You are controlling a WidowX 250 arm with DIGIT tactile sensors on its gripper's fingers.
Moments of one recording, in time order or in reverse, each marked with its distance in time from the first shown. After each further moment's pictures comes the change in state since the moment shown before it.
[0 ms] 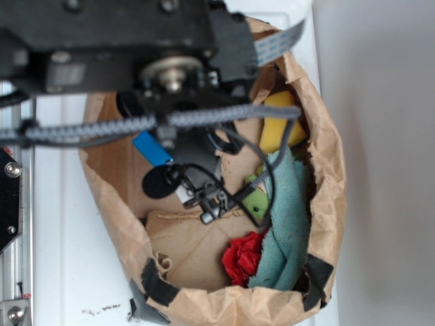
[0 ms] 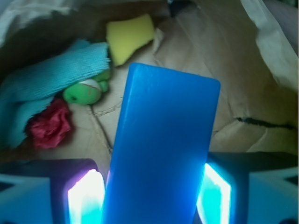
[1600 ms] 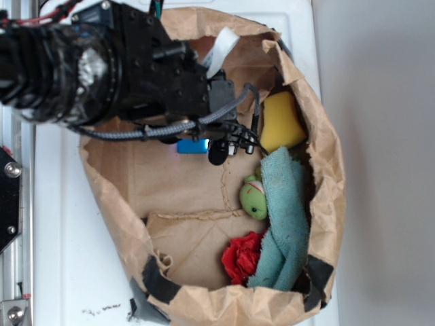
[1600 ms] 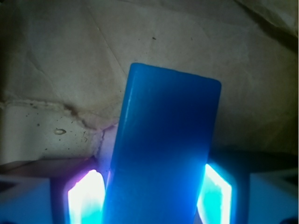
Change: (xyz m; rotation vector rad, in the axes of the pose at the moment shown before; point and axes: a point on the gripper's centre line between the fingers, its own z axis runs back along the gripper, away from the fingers) arm 0.013 0.046 -0.150 0.084 -0.179 0.852
